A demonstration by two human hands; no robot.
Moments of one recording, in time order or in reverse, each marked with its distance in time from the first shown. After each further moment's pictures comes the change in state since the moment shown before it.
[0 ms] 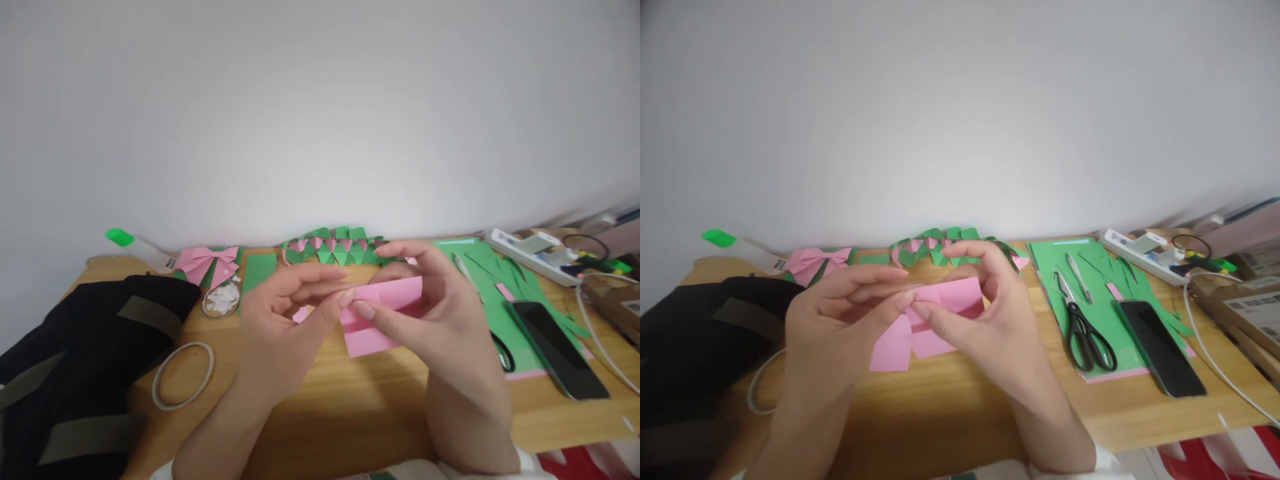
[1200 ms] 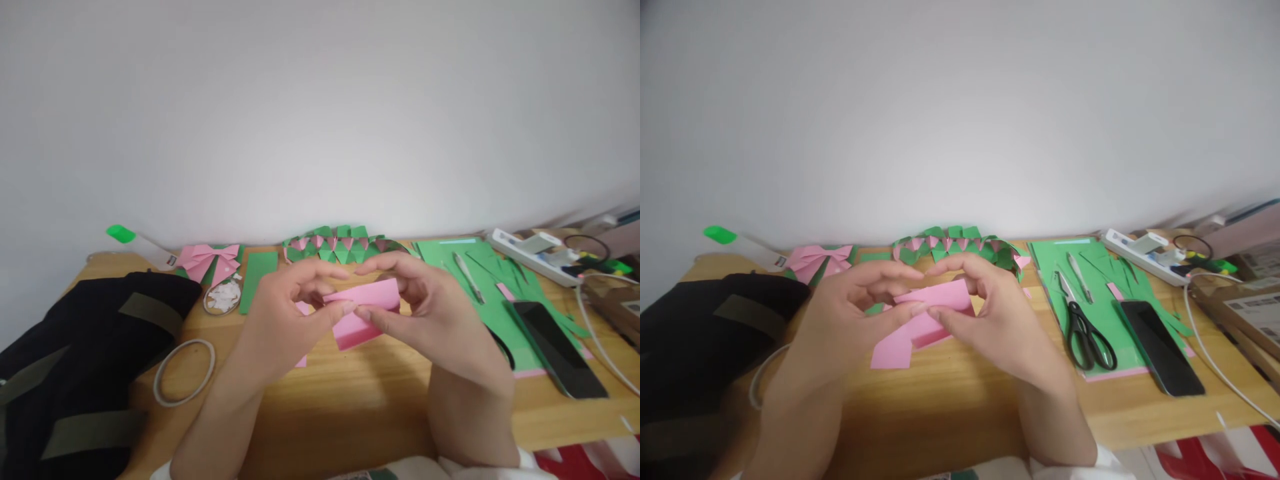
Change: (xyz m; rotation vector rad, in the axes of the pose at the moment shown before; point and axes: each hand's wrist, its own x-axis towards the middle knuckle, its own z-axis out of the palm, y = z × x) left_hand 0.015 -0.004 -0.012 0.131 -0.211 -0.015; right_hand 0.008 0.007 -0.013 -0.108 -0.248 0.022
